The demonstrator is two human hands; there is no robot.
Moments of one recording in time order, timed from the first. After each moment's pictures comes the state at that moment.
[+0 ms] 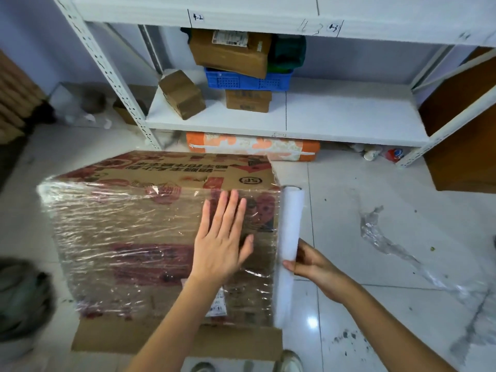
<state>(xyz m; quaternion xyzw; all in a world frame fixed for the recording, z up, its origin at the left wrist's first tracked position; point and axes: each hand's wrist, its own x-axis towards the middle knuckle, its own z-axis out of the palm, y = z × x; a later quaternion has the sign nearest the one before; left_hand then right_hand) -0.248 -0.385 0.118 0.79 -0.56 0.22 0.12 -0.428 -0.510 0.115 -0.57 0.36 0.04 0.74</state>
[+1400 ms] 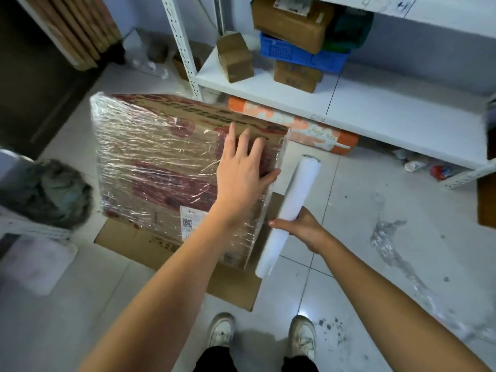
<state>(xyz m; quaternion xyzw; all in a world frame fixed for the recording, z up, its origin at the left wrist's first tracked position) -0.300 -0.429 0.178 0.91 -0.38 0.08 0.14 -0.433 -0.540 0.098 -0.64 0.33 0.12 0.69</state>
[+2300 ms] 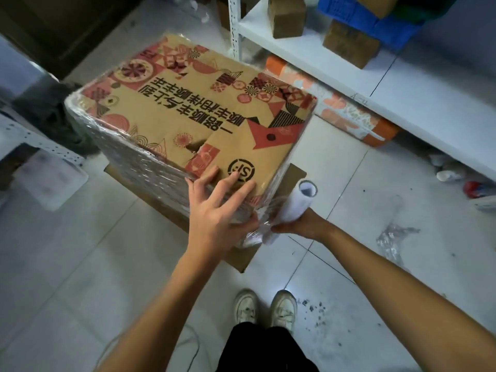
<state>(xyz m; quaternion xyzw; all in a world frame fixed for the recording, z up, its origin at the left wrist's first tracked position) -0.413 -0.313 0.116 0.90 -0.30 0.18 0.26 -0.457 -0.524 0.068 -0.76 0.17 0.29 0.56</state>
